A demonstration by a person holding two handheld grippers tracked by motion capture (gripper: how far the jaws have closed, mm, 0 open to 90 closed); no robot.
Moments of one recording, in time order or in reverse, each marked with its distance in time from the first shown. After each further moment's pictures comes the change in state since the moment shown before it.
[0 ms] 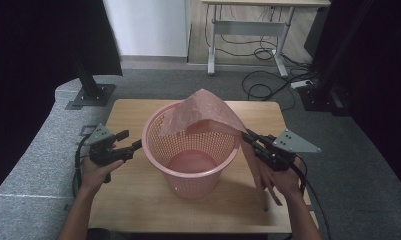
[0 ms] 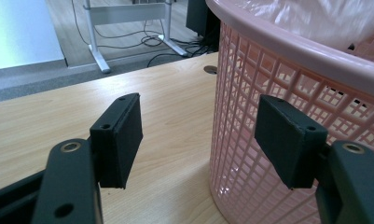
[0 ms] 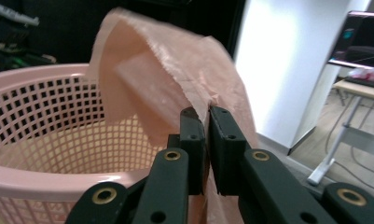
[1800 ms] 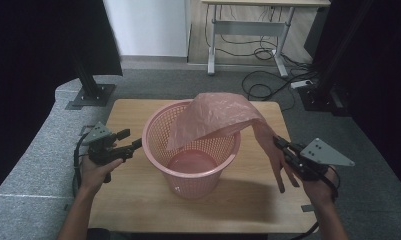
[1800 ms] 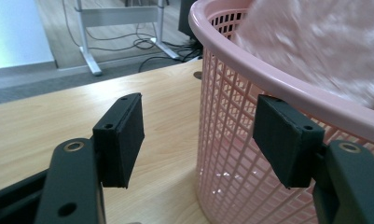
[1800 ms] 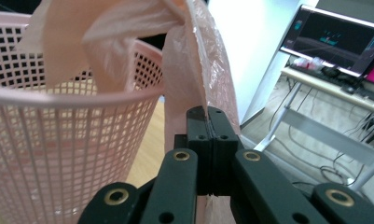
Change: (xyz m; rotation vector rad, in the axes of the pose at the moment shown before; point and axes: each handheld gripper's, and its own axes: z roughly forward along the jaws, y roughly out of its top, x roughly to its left) left arm -0.009 0.011 -0.008 -0.003 -0.016 0.010; right arm -0.022 0.004 -0.068 0.094 -0.168 -0.117
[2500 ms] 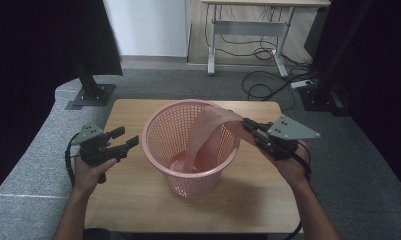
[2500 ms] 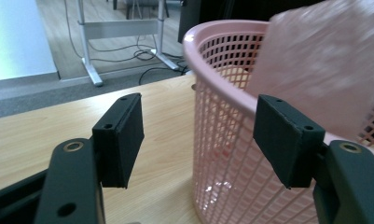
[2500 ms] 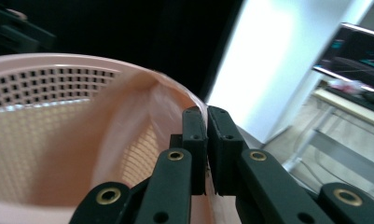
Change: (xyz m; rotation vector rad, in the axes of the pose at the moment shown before) left arm -0.005 0.011 -0.020 -0.052 -0.023 -0.011; right arm 0.031 0.055 0.065 -0.011 0.140 -0.042
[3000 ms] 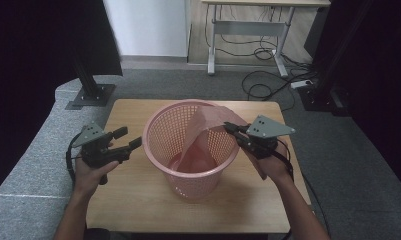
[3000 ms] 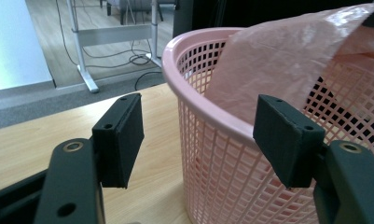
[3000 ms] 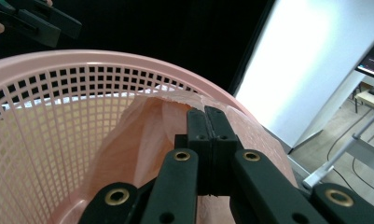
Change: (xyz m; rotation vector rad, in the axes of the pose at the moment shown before) left arm -0.015 0.008 -0.007 -0.013 -0.016 0.036; right arm 0.016 0.001 0.033 0.017 0.099 -0.015
